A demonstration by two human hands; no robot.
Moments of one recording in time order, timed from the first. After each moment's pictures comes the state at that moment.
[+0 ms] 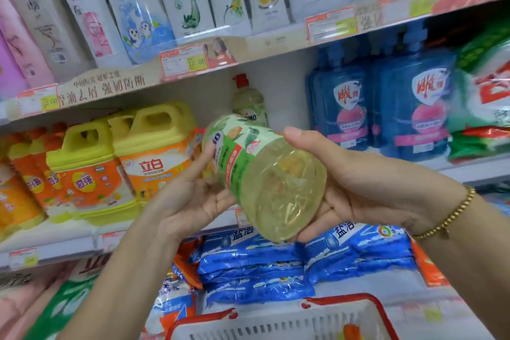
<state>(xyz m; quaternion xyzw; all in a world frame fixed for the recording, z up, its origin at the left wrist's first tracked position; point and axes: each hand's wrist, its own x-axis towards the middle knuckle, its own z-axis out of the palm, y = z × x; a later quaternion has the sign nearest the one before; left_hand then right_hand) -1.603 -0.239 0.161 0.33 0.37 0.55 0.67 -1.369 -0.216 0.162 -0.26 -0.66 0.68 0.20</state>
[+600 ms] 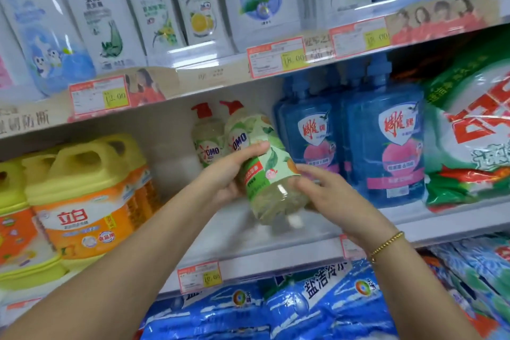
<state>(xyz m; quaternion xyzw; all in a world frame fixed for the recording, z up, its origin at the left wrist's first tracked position) -1.499 -0.075 0.183 0.45 0.52 0.50 0.52 -1.328 -0.100 0.132 -0.37 -0.64 0.47 0.48</state>
